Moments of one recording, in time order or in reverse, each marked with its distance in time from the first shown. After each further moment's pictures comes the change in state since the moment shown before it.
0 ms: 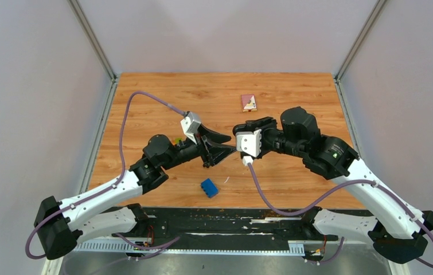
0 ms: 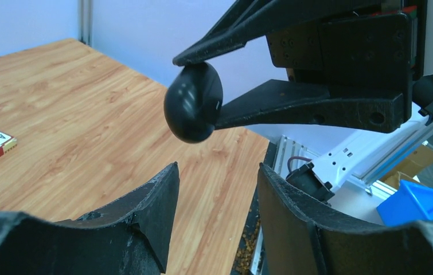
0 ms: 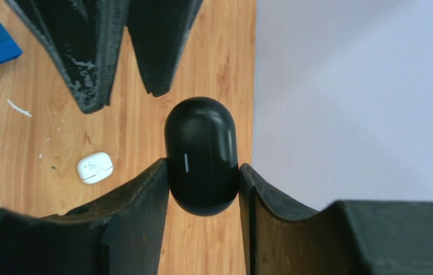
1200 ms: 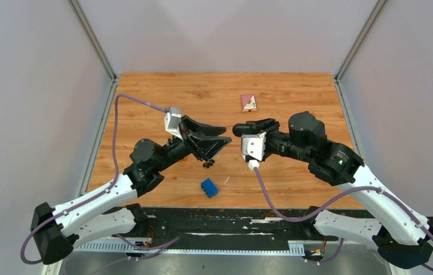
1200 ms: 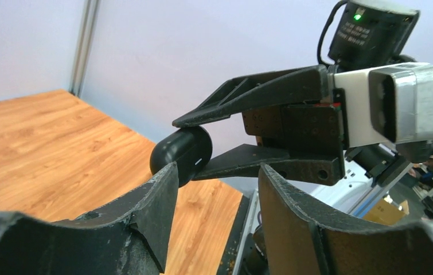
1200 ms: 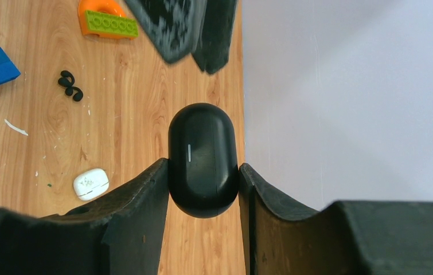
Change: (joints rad) left arm -0.002 -0.043 -0.005 0.156 -0.073 -0.145; right arm 0.009 -0.069 -0.064 0.074 -0.034 0.021
